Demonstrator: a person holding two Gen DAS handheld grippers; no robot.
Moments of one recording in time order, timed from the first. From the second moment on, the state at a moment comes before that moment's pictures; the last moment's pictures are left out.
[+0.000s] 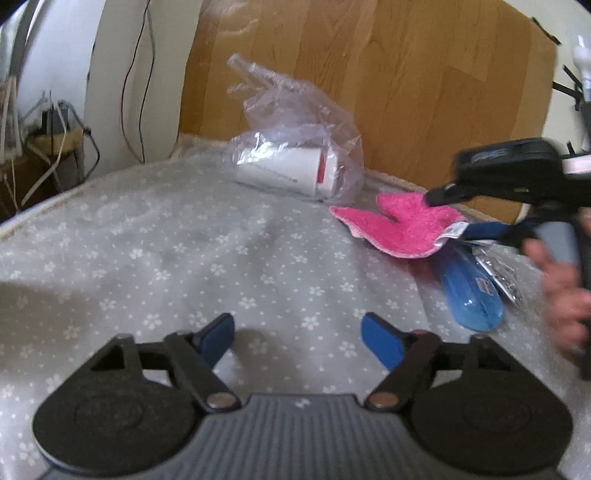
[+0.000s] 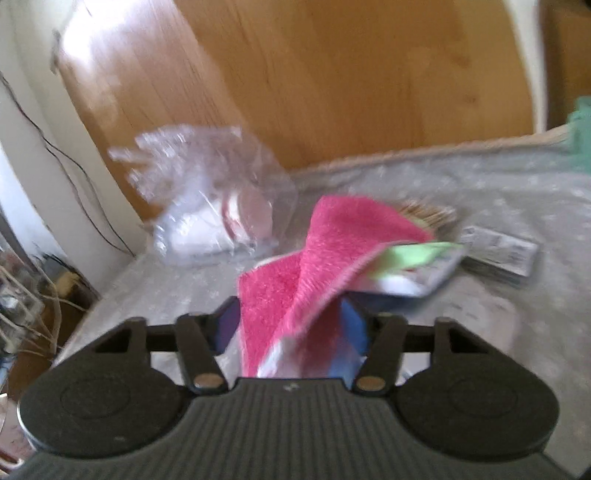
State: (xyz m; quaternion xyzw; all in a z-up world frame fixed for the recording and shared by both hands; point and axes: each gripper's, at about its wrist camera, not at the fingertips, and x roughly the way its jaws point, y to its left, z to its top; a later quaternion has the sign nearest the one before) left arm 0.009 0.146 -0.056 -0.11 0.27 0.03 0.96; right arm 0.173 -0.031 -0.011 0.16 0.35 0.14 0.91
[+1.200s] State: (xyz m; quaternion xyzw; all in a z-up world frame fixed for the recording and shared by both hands) left arm -0.010 -0.017 -0.043 0.02 0.37 -0.23 0.90; right arm -0.076 -0.148 -0.046 -0.07 0.29 0.20 0.93
